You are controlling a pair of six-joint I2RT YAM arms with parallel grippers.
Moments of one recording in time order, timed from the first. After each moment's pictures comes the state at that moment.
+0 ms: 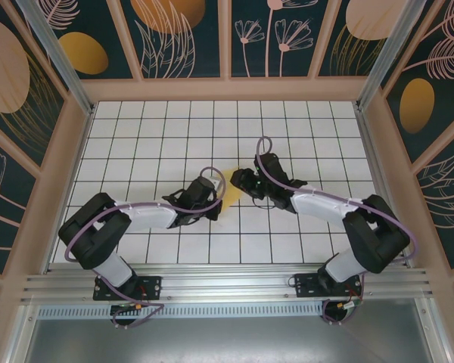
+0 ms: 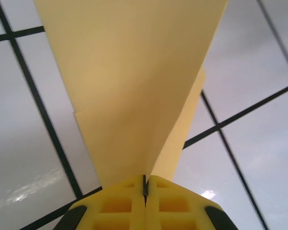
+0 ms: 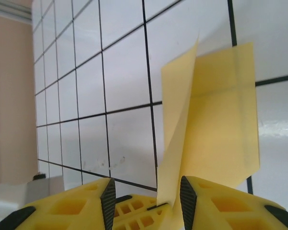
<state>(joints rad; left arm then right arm) -0.77 1.61 0.68 0.10 0.08 -0.46 0.67 1.47 0.77 0.06 -0.18 1.01</state>
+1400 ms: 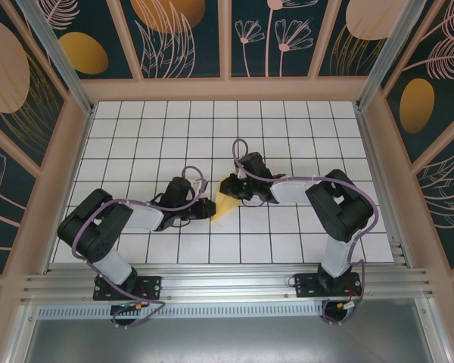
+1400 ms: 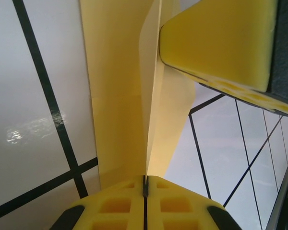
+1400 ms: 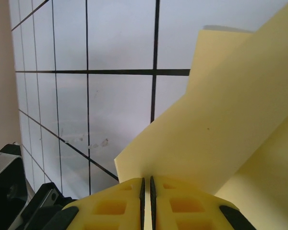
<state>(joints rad) -0.59 1.65 0.50 0.42 0.49 -0.68 0.68 1.82 0.91 0.14 -0.42 0.88</state>
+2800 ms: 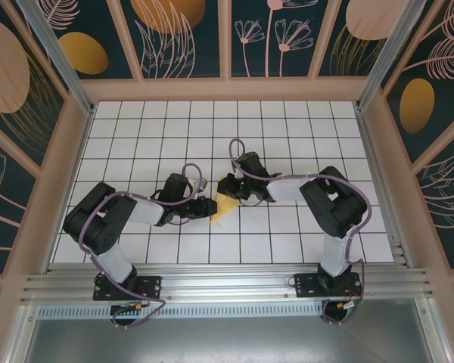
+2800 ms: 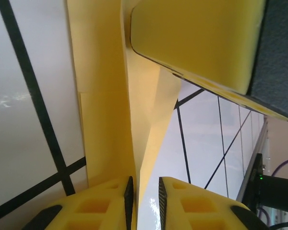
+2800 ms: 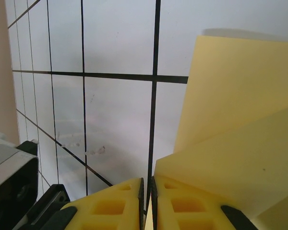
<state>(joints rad) -0.53 1.71 0.53 0.41 0.66 -0.71 0.68 1.87 0.95 0.16 -0.44 0.88</state>
